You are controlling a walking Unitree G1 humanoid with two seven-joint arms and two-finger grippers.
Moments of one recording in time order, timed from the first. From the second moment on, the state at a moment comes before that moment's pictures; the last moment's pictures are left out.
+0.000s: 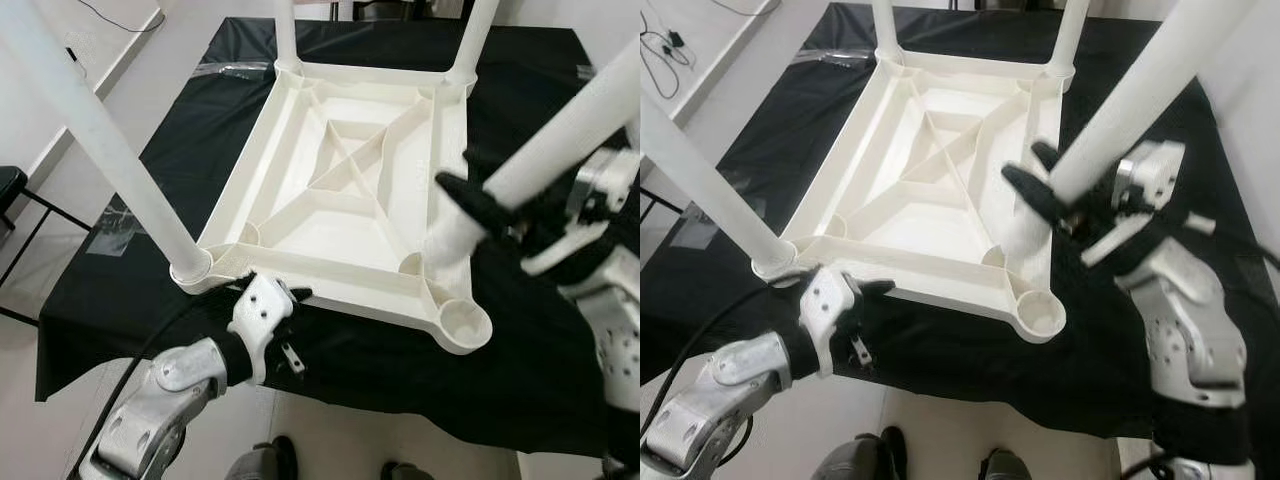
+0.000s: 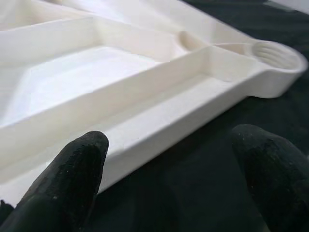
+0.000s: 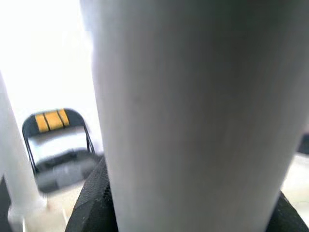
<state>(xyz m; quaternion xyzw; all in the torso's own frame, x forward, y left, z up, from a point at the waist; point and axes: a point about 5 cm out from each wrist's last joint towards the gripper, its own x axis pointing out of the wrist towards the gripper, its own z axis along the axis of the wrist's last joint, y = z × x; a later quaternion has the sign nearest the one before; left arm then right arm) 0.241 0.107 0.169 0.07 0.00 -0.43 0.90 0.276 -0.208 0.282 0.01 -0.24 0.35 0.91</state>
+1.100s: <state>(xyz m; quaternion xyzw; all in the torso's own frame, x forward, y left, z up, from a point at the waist) 0.250 0.107 0.180 0.05 -0.03 -0.38 0.92 0.304 -0.195 0.274 0.01 -0.22 0.32 0.92</state>
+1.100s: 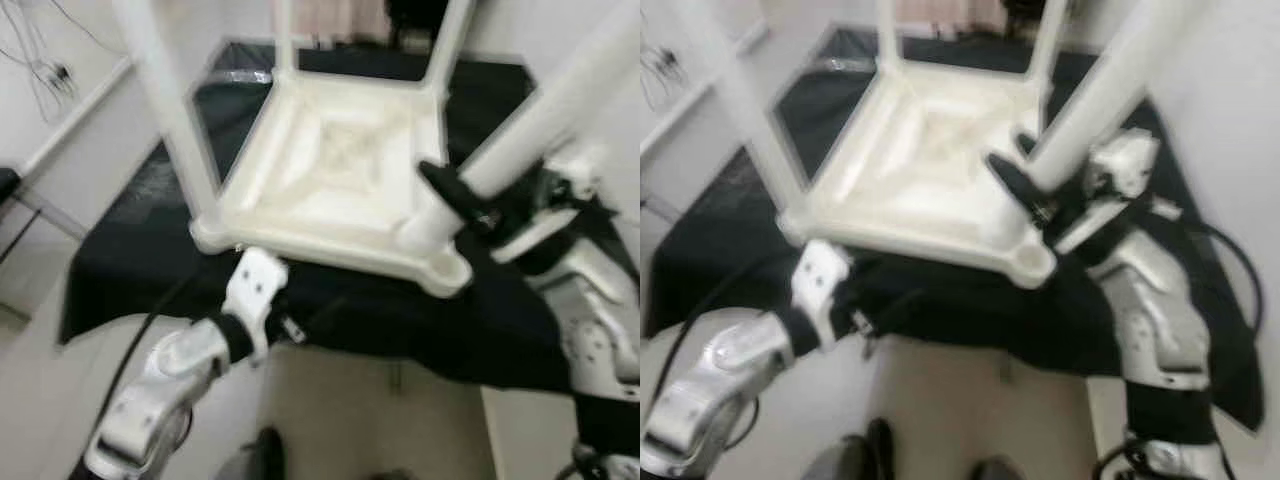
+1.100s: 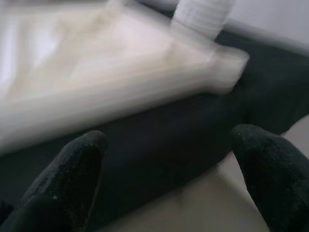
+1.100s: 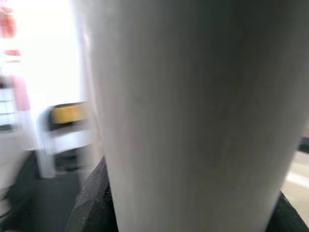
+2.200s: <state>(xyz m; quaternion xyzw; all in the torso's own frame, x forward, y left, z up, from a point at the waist) 0.264 0.106 0.173 0.07 -0.08 -0.27 0.96 0.326 -0.193 0.257 0.02 -0.16 0.20 0.97</state>
